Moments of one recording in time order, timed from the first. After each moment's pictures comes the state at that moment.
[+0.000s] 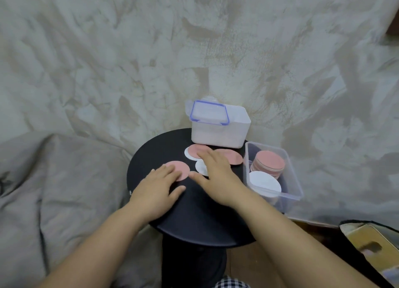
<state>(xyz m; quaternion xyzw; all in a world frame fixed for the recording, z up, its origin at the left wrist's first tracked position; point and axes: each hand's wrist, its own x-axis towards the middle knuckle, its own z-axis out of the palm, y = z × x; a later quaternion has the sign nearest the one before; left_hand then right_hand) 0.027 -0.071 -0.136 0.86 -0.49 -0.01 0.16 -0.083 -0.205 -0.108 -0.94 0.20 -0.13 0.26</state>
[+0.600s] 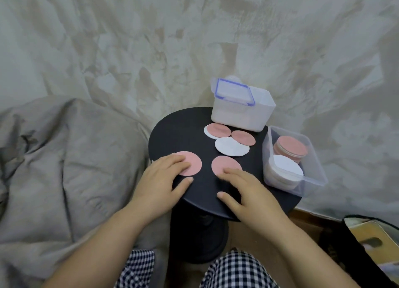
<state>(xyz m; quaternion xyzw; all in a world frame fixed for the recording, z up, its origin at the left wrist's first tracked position) 0.009 -0.019 -0.158 0.83 -0.48 0.06 0.28 -0.150 -0.161 -0.126 -0.97 0.16 -0.12 0.17</state>
